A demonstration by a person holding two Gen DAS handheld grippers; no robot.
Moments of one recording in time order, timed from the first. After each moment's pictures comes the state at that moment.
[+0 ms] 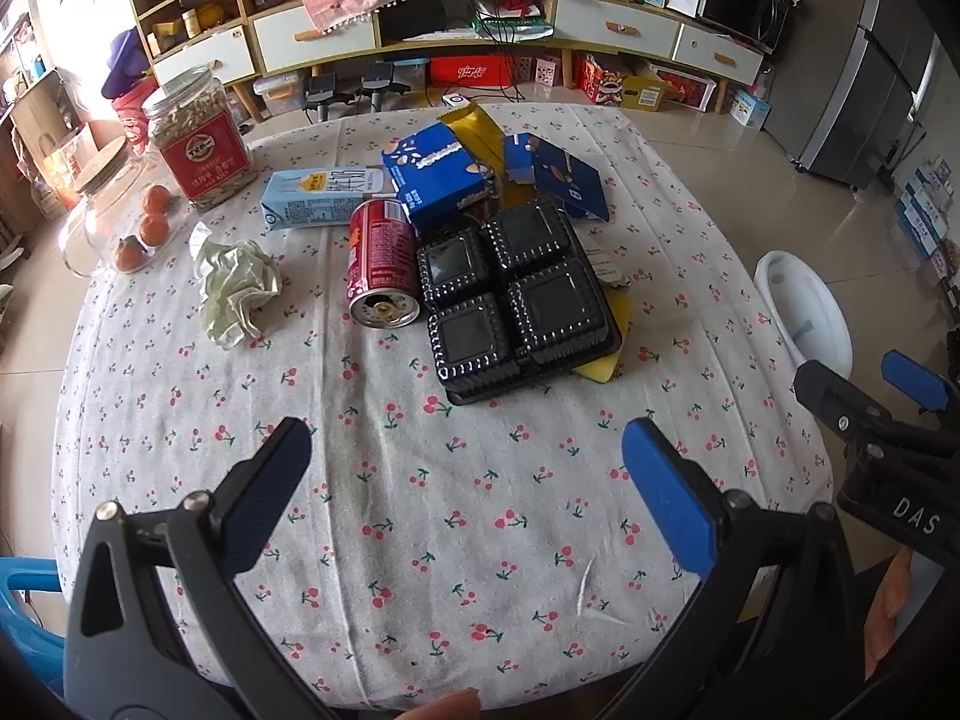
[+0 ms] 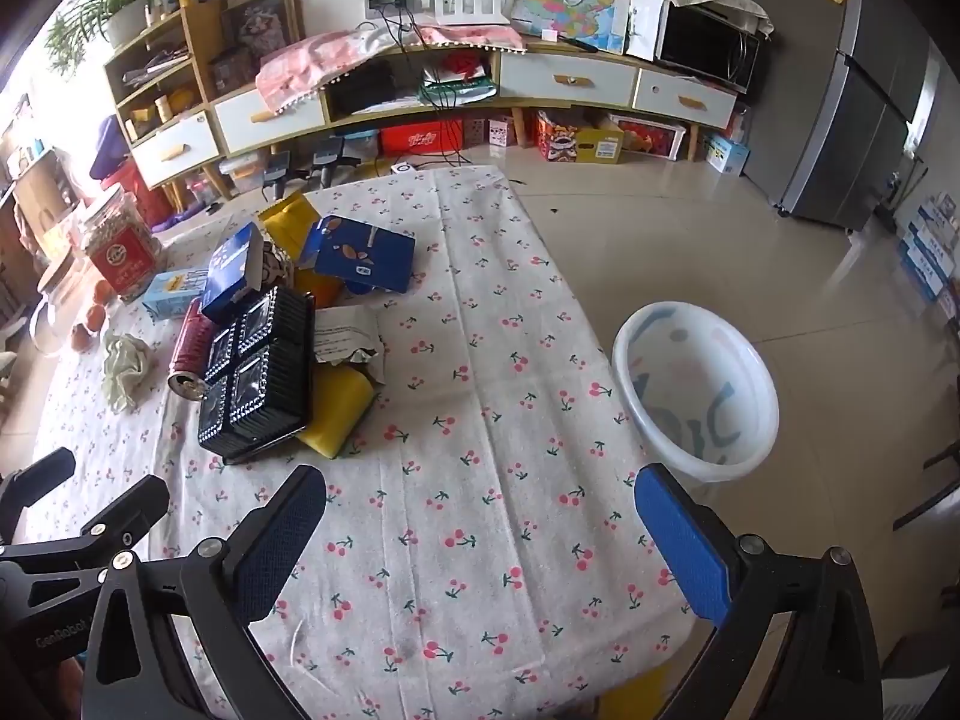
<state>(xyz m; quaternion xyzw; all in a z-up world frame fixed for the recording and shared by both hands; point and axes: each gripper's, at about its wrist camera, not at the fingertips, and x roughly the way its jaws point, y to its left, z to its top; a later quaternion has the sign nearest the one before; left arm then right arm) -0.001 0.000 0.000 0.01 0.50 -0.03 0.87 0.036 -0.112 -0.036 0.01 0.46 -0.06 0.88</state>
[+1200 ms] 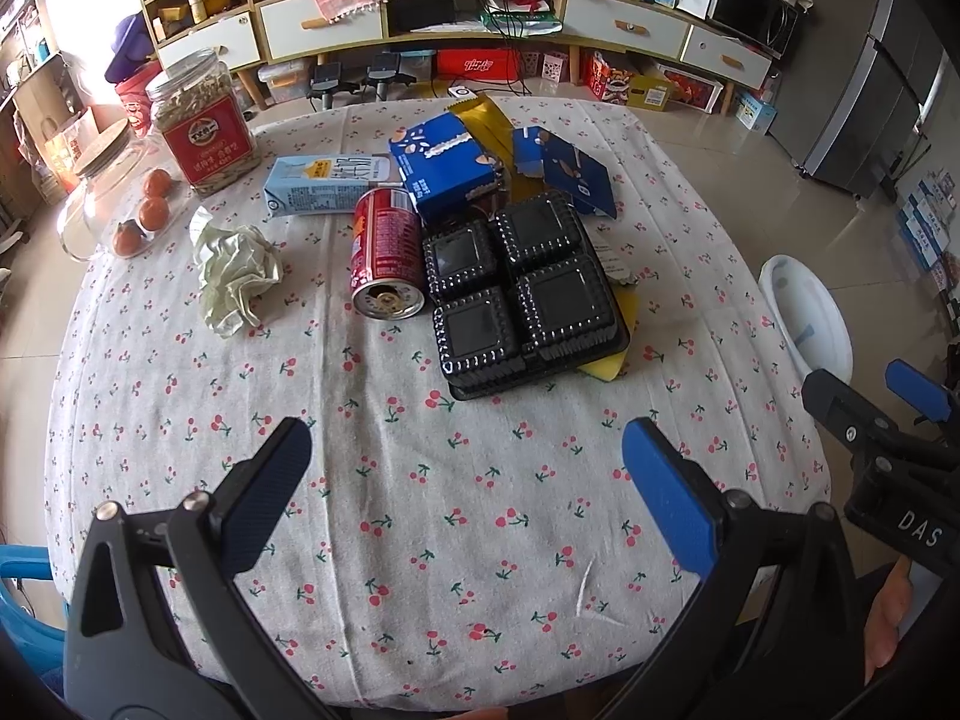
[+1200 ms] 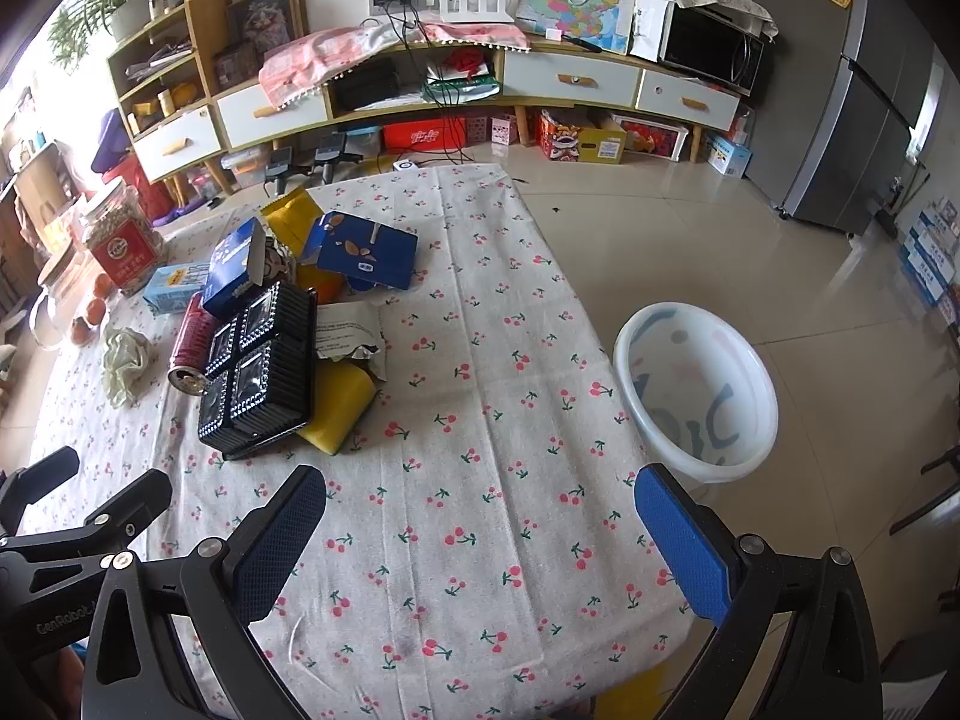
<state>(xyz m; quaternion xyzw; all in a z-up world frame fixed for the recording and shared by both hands) 0.002 0.007 -0.006 -0.01 0.50 -0.02 0.86 0.035 -0.111 -0.036 0.01 0.47 -0.06 0.88</state>
